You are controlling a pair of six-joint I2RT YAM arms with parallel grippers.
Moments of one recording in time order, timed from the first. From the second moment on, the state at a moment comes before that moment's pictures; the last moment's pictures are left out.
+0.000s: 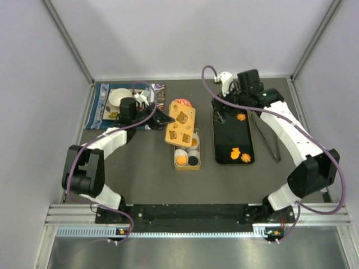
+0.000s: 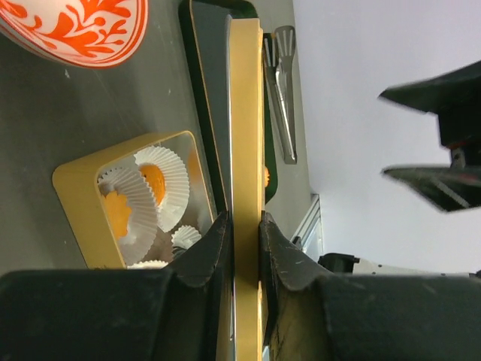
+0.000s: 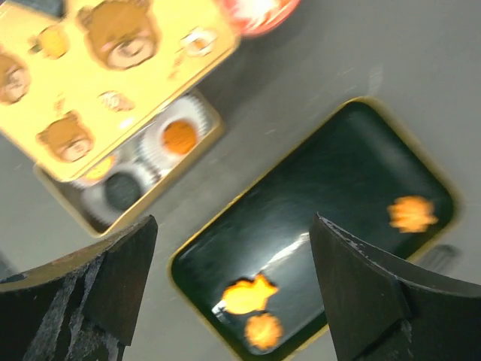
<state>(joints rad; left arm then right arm) -0.18 1.54 0.90 0.24 0.78 -0.89 0.38 1.53 1.57 -0.78 -0.31 -0.31</state>
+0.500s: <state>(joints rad) -0.25 1.59 0.77 0.36 0.67 -0.98 0.39 1.55 1.29 -0.61 -0.61 -0.08</state>
